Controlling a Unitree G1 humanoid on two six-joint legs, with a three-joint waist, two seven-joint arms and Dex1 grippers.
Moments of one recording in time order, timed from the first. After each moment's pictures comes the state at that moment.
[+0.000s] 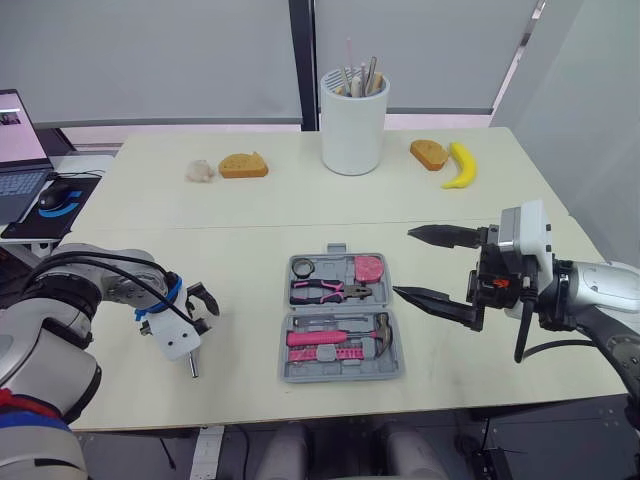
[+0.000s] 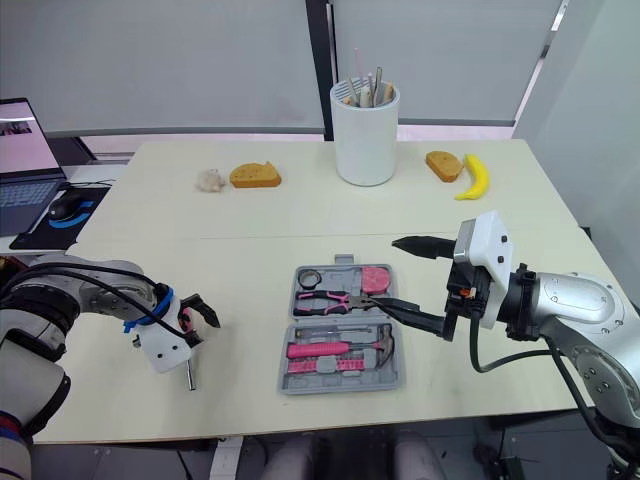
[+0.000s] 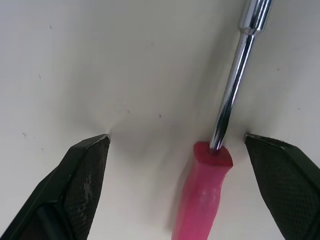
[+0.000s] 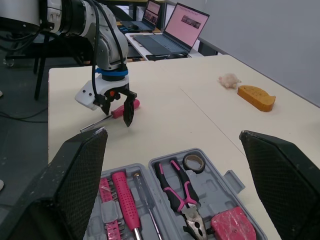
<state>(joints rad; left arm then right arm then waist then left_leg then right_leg) -0.98 0.97 -0.78 1.03 1.08 -1.20 -0.61 -0.29 -0.81 -0.13 -0.68 0.81 0.68 0.78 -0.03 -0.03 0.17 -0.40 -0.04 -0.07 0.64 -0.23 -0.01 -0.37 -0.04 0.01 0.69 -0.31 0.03</state>
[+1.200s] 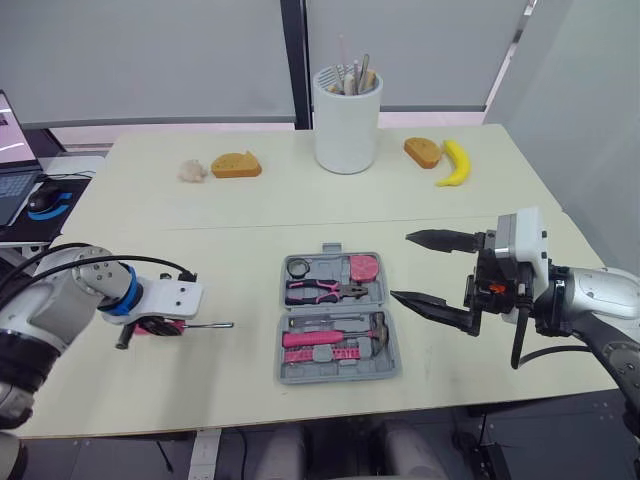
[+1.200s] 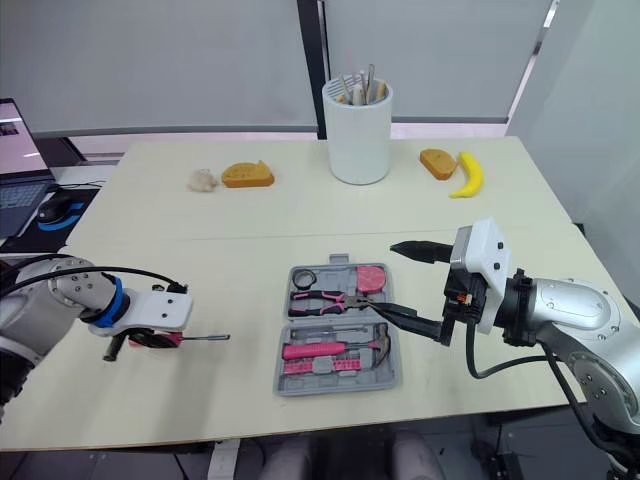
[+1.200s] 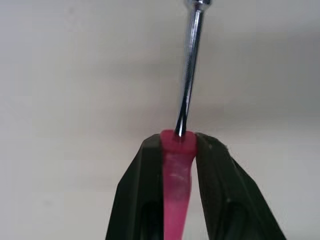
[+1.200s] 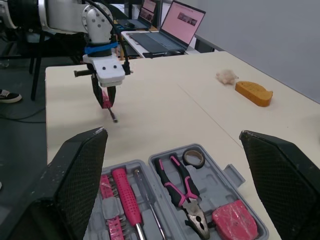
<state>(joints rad) -0.39 1.17 -0.28 0.07 0.10 0.48 -1.38 -0.26 -0.79 -0.11 -0.70 0.80 0.67 0.76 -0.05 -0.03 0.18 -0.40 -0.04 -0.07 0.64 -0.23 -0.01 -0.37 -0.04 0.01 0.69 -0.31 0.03</state>
